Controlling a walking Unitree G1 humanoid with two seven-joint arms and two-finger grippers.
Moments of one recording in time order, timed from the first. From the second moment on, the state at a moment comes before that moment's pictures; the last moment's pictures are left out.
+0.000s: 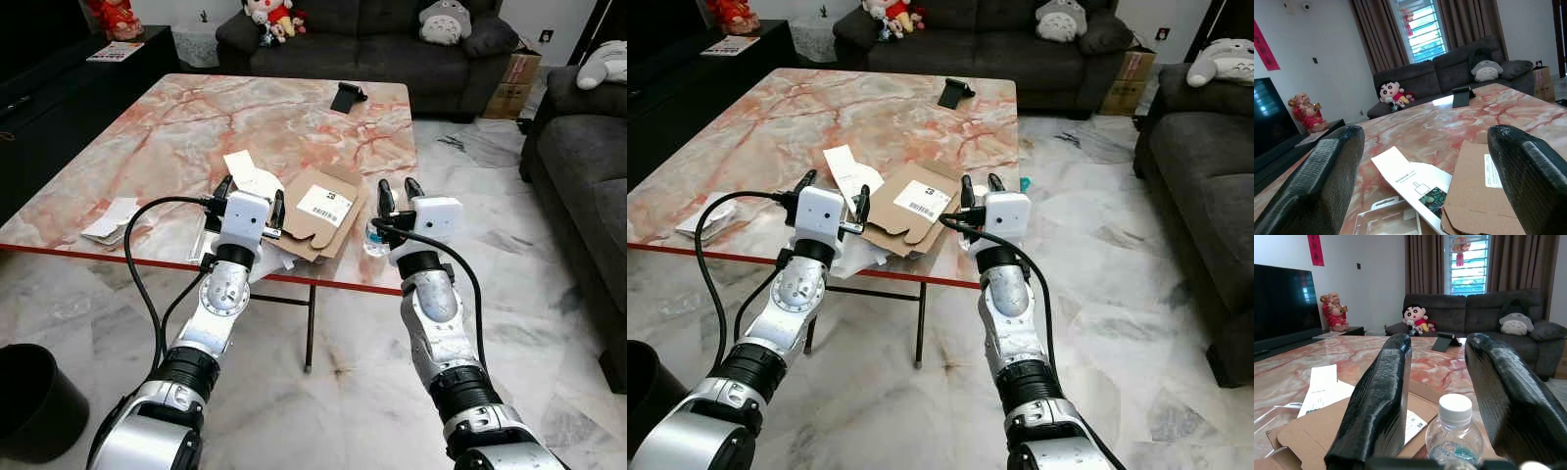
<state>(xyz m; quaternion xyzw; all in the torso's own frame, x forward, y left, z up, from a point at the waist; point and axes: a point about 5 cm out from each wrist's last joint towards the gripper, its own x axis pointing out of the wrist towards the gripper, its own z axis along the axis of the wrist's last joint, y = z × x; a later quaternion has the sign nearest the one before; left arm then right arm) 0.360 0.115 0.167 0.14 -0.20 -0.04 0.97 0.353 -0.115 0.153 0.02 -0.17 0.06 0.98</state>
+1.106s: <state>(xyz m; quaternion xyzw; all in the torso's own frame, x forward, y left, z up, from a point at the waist) 0.361 0.116 0.167 0.14 -0.19 -0.04 0.97 0.353 -0.111 0.153 0.02 -0.16 0.07 0.98</state>
